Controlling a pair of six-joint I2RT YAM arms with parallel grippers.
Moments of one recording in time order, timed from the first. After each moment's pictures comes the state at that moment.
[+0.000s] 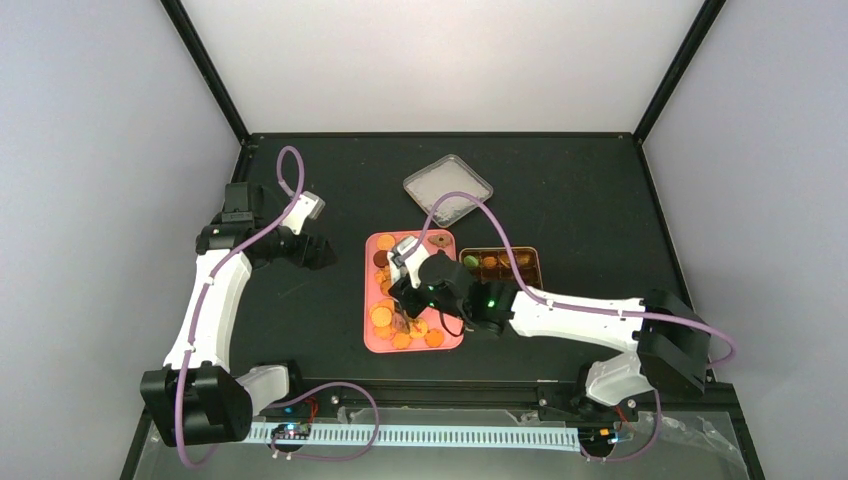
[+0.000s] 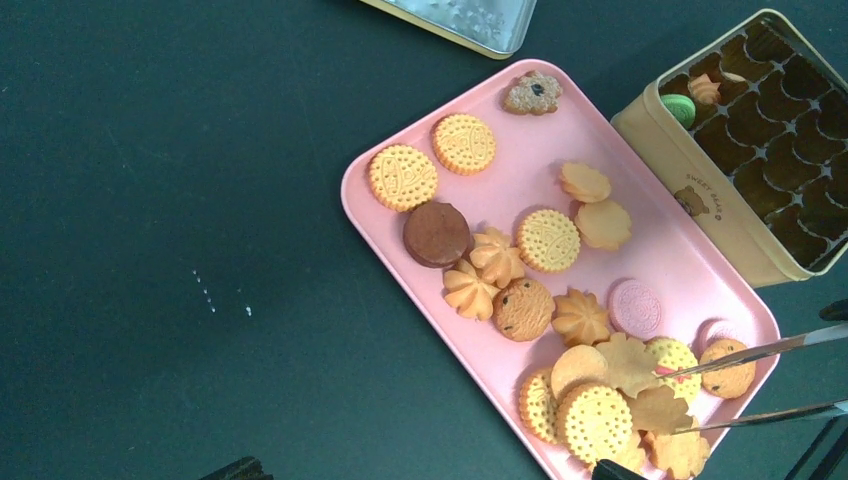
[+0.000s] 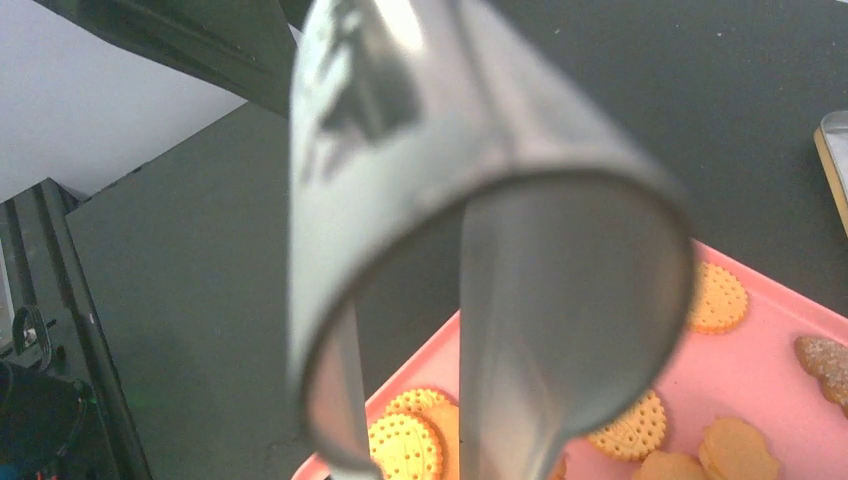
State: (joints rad) left arm 0.11 1.13 1.01 -0.90 0.61 0.42; right arm 1.17 1.43 0.91 0.02 0.17 0.32
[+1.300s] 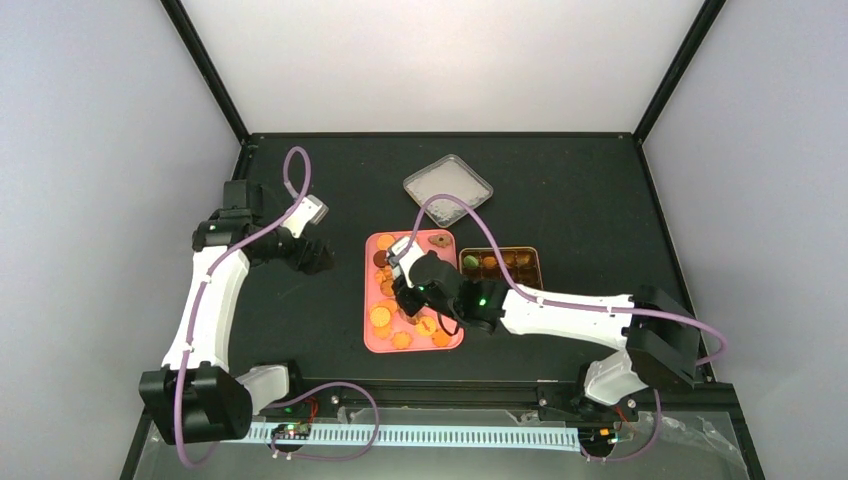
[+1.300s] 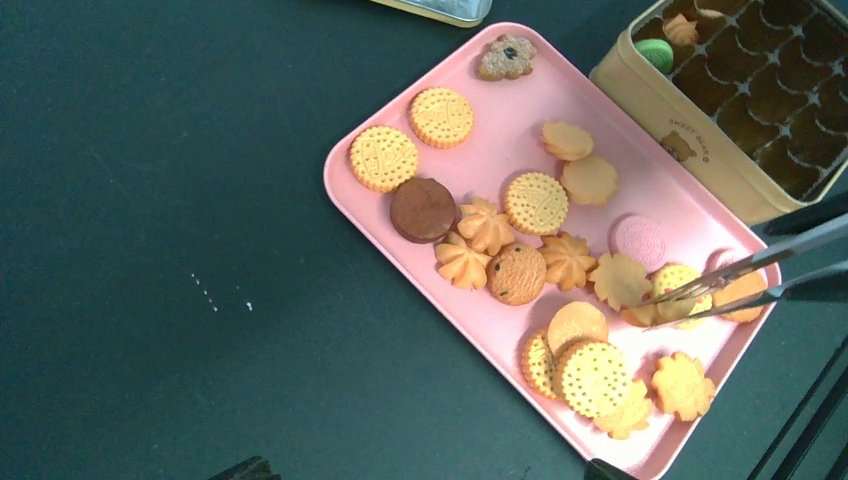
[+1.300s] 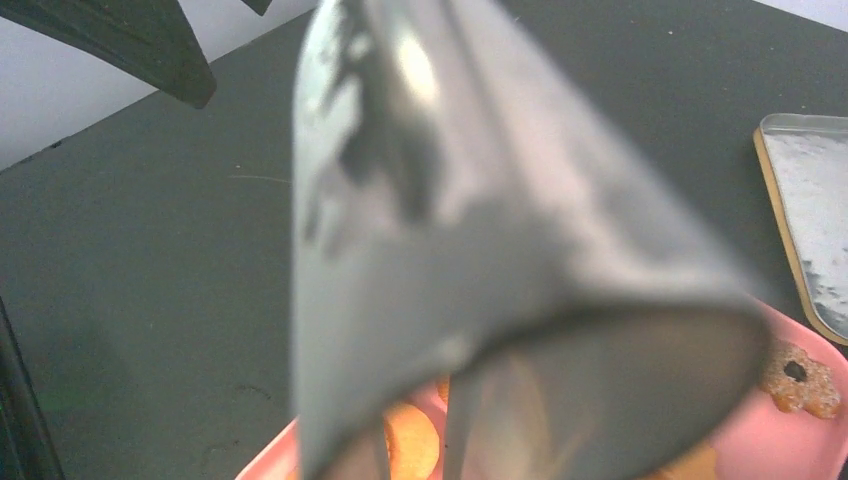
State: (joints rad) left arm 0.11 1.14 1.06 -1.00 0.61 0.57; right arm 1.18 1.48 0.96 -0.02 0.26 0.27
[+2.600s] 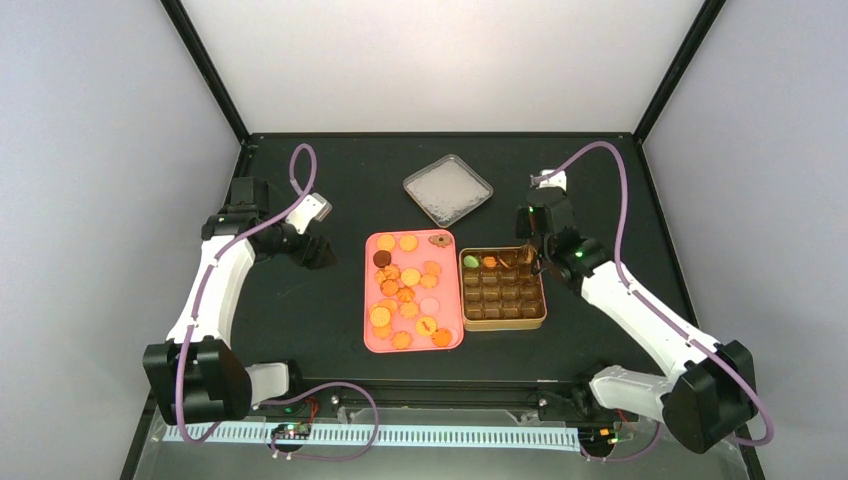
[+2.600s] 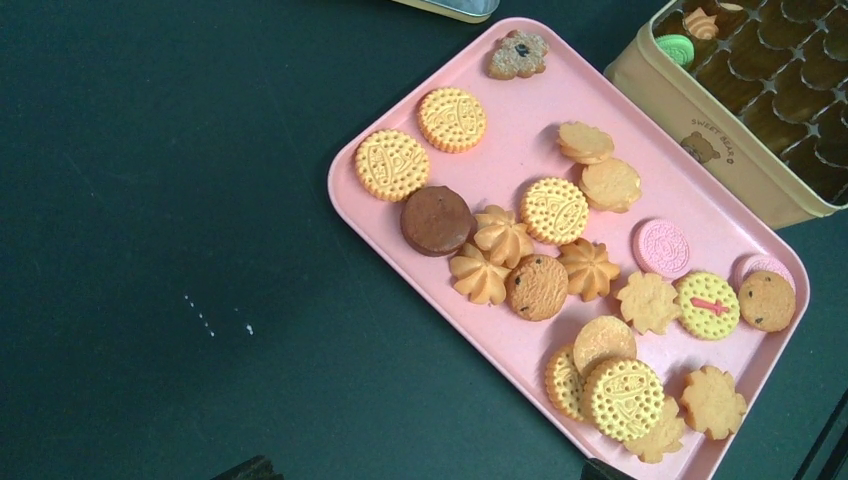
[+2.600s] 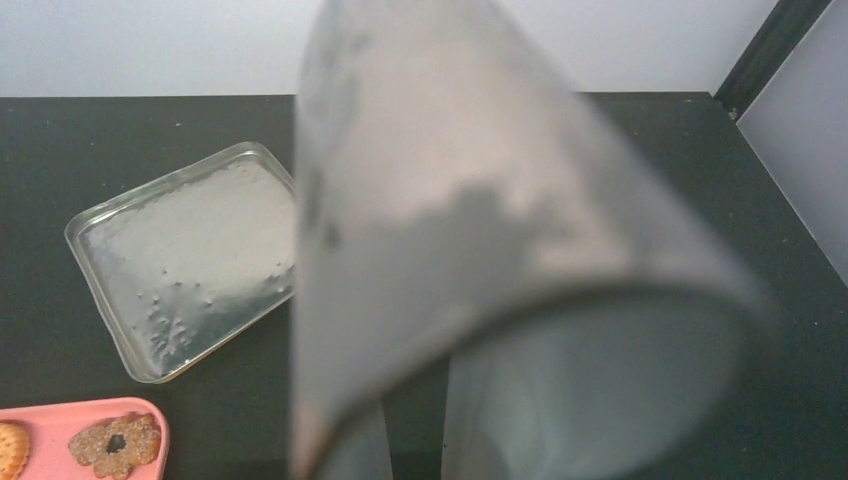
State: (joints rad) left arm 0.11 1.23 1.04 -0.92 0.63 0.60; right arm 0.52 1.16 0.89 -0.29 0.48 0.29
